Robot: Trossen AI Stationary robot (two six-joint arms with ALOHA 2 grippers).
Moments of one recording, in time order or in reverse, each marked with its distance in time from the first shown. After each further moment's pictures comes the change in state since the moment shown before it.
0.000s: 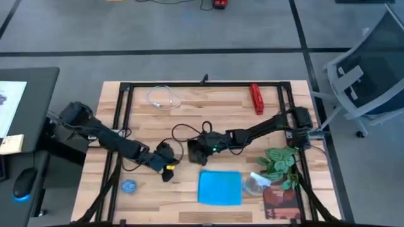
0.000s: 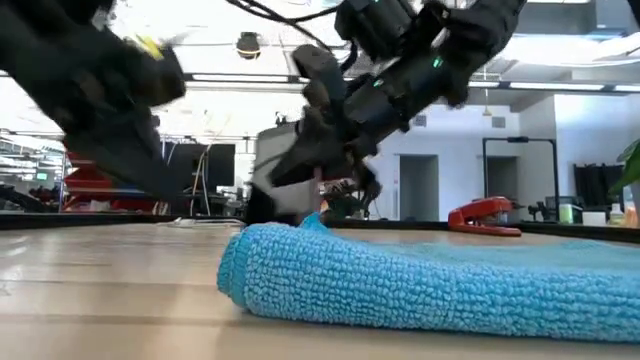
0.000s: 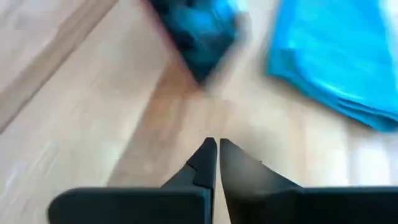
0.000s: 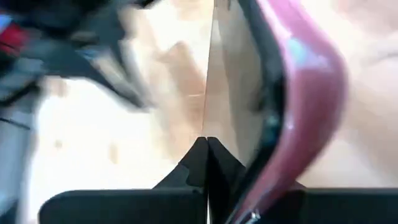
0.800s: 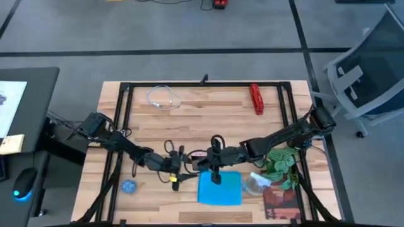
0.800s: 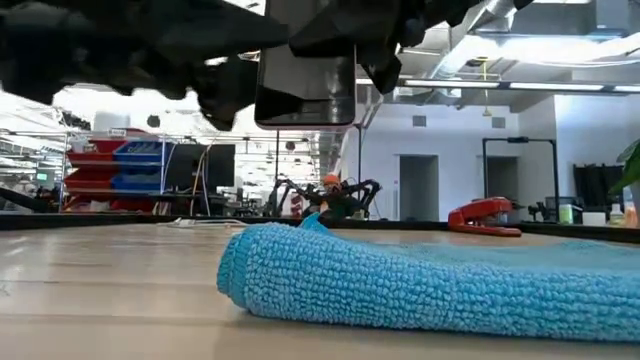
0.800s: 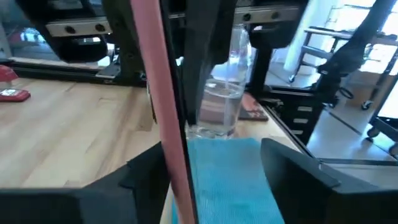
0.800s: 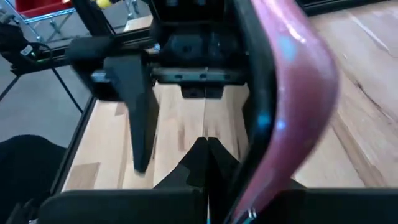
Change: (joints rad) left arm 0.093 0.361 0.092 0.884 0.119 0.479; right arm 0.214 -0.154 0.003 0.026 0.112 -0.267
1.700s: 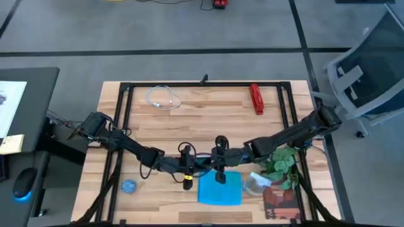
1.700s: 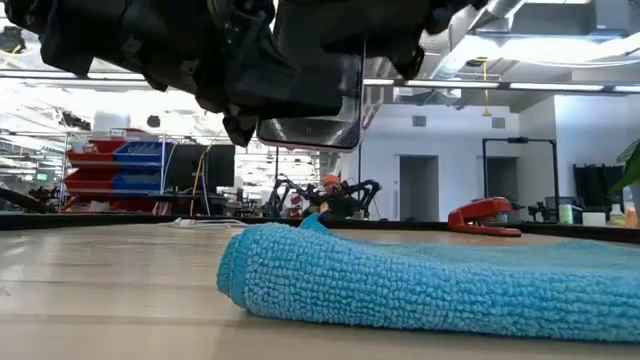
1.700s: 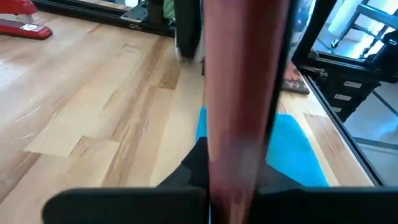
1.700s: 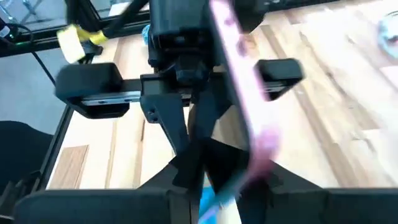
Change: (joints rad) left arm 0.022 -0.005 0.155 -0.400 -0.051 -0.173; right arm 0.009 -0.143 0.002 -0.234 0.092 0.000
